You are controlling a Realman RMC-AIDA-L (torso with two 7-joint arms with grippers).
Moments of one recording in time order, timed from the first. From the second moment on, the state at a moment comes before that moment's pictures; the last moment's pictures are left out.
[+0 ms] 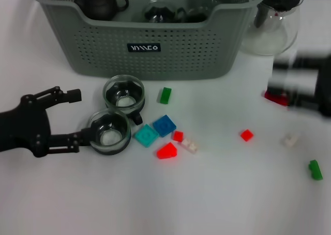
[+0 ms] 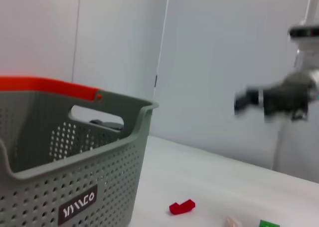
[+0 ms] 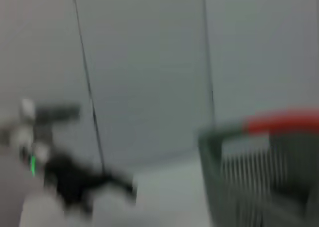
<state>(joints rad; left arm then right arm) -0.34 -2.11 0.31 0.80 2.17 1.95 -1.16 0.28 2.07 -0.89 -1.12 -1.78 -1.75 1.55</state>
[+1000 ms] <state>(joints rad) -0.38 -2.18 1.22 1.46 2.43 1.70 -2.06 0.42 2.09 -0.82 -1.08 -2.14 -1.80 1.61</state>
